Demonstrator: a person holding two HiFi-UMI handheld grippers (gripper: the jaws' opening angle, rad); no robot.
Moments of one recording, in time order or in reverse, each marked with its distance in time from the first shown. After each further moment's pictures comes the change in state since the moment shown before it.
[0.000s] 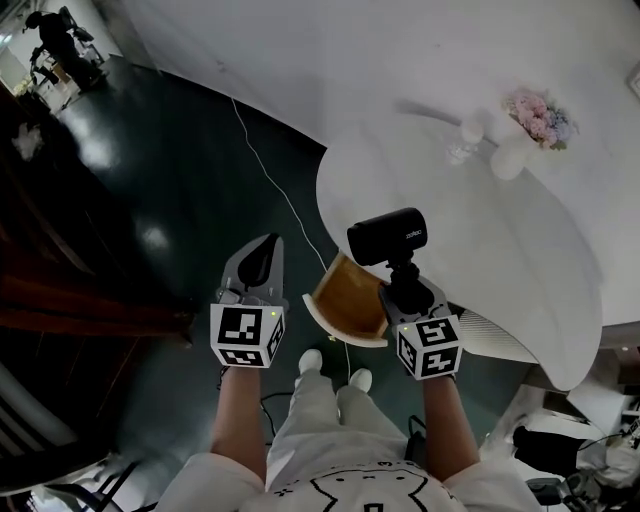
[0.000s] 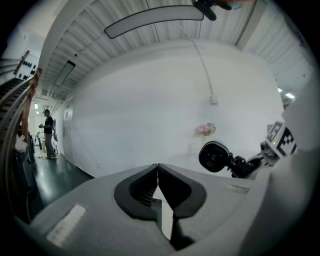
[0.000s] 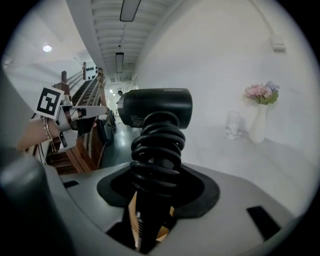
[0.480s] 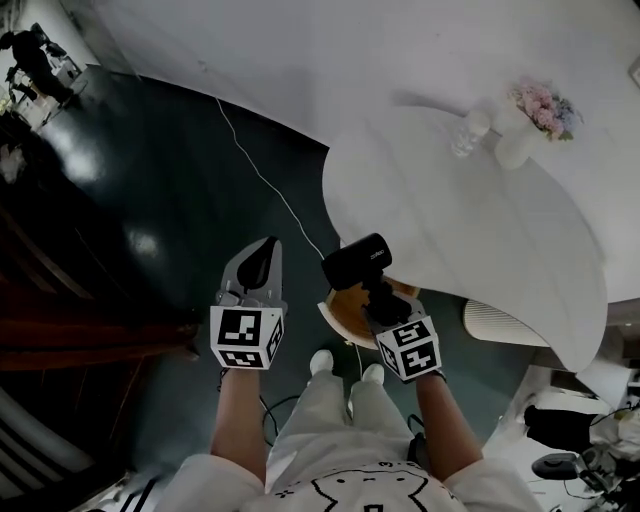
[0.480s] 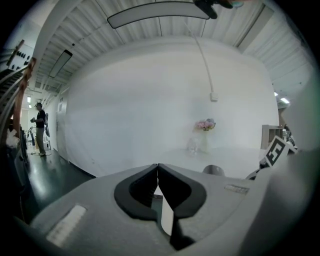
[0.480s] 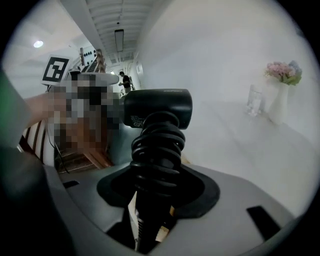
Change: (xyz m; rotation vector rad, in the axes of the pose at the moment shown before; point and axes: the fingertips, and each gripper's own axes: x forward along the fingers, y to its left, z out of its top) left arm 0.026 0.046 -0.030 -0.013 0.049 -0.076; right arm 0.064 0.060 -0.068 -0.008 0.250 0.075
